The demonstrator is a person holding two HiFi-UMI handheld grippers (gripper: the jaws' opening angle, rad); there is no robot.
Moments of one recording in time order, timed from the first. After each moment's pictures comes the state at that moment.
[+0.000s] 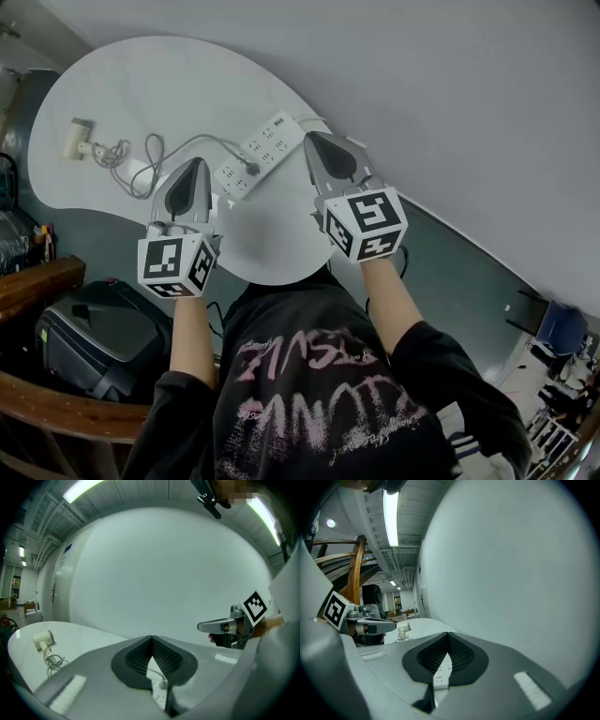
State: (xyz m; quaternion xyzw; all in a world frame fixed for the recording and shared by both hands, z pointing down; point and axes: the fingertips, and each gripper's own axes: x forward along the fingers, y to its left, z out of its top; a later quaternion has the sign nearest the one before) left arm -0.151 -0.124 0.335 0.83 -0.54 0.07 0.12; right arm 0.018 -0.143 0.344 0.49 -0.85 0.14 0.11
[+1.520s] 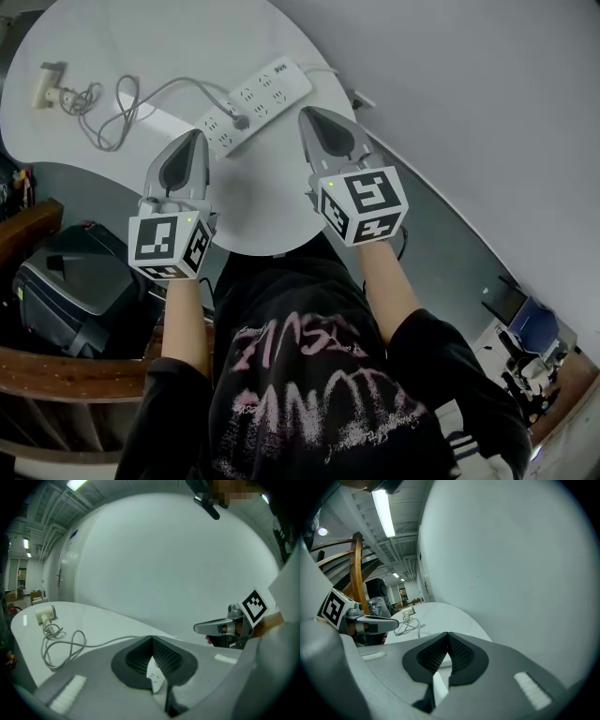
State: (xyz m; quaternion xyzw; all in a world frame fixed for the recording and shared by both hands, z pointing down) left arm -0.137 -0.114 0.418 0.81 -0.55 0.11 0.19; right arm 0.014 -0.140 0.432 0.44 -0.86 0.20 0.17
